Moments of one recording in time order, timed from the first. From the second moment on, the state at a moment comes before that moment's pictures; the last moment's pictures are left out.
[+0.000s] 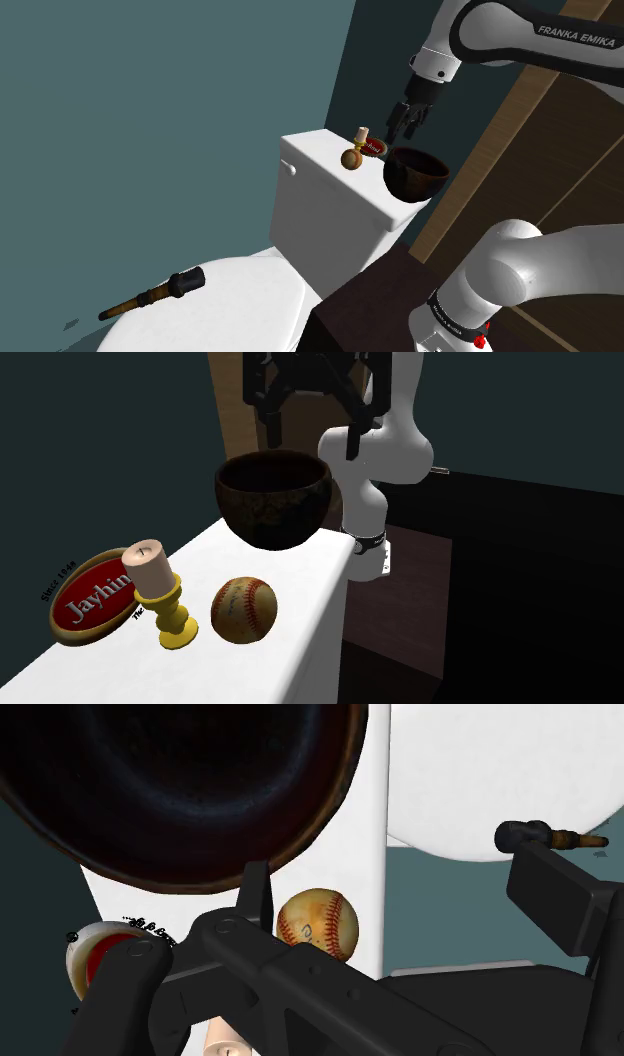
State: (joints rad) arm 0.00 -0.76 0.00 -2.32 0.01 1.62 -0.02
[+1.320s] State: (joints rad) arm -0.07 -0.34 0.06 -2.31 -0.06 2.05 0.17
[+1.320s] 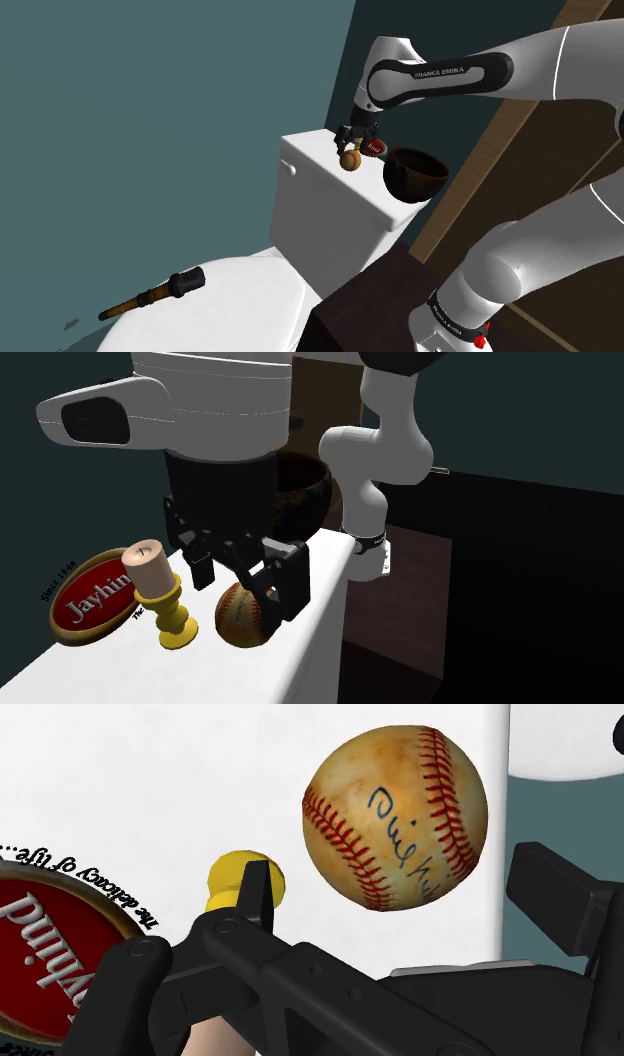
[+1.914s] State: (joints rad) arm -0.07 -0.32 0.06 -2.33 -0.06 2.09 0.17
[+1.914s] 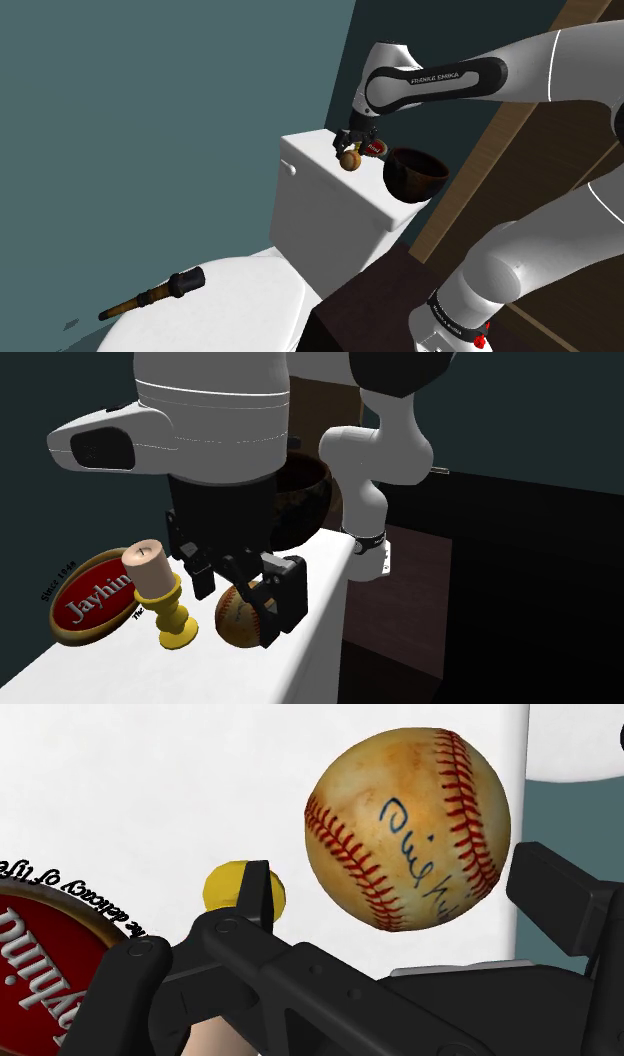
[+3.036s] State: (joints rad) arm -0.07 -0.34 0.06 -2.27 -0.06 2.01 0.16
